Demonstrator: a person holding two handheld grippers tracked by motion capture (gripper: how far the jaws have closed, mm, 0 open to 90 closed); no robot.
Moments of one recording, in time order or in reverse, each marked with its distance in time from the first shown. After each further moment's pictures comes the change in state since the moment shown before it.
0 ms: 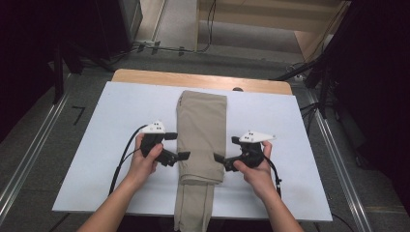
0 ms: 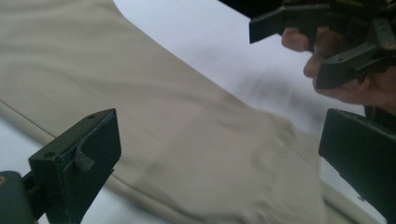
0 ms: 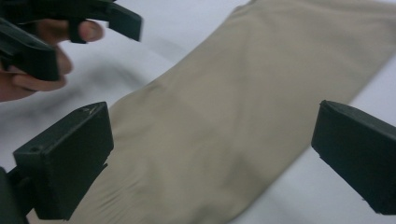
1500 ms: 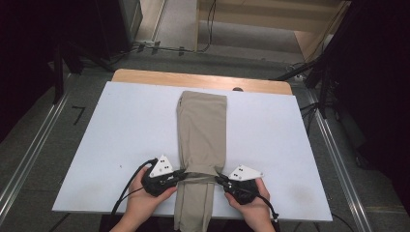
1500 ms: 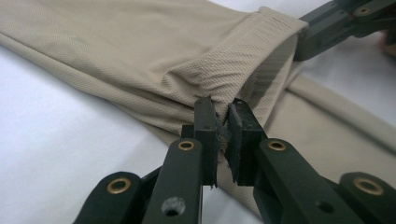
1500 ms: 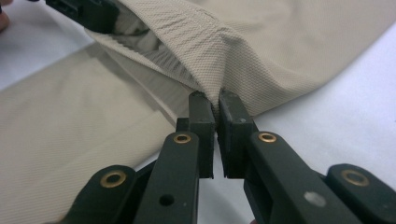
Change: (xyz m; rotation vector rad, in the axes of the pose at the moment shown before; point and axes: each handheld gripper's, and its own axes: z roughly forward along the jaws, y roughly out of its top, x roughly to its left) left arm -0.067 -0.052 0.001 0.096 0.214 0.121; right arm 0.058 -0.064 -0.006 0.121 -0.127 -0.110
